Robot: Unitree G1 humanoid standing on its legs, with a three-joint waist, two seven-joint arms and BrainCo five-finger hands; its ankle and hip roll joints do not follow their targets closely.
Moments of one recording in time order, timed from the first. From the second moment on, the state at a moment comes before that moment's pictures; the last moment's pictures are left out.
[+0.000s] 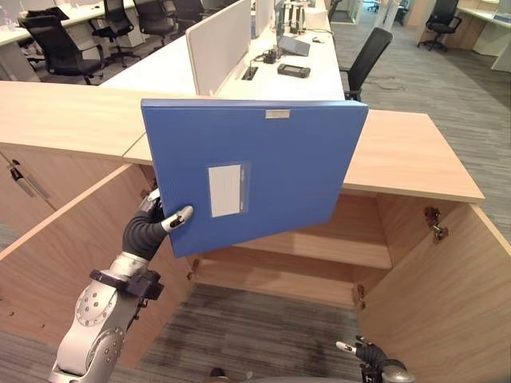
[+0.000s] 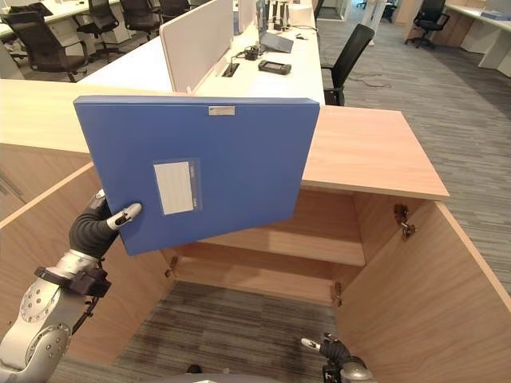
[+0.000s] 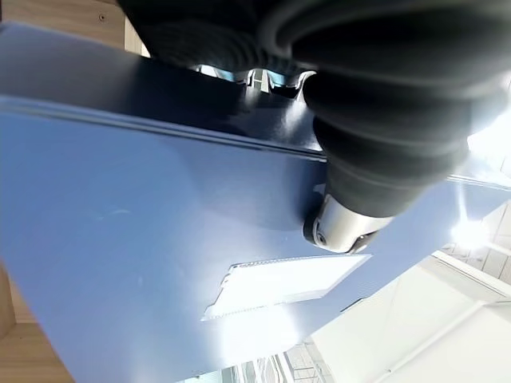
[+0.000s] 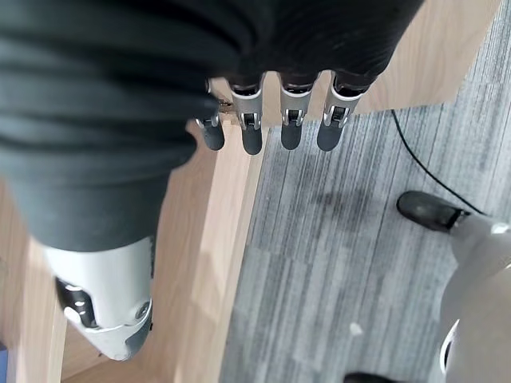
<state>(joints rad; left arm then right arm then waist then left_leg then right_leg) 0.20 0.58 0.03 -0.39 -0.72 -0.12 -0.20 0.02 -0.29 0.20 1.07 0.26 -0.02 0.03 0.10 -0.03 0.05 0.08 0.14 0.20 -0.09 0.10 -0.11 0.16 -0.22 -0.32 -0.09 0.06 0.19</state>
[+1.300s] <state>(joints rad) 0.24 0.61 0.13 -0.09 0.00 -0.06 -0.15 -0.04 -0.62 0.27 0.33 0.09 -0.01 0.18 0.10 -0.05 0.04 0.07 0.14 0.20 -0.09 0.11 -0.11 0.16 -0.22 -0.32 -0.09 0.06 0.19</state>
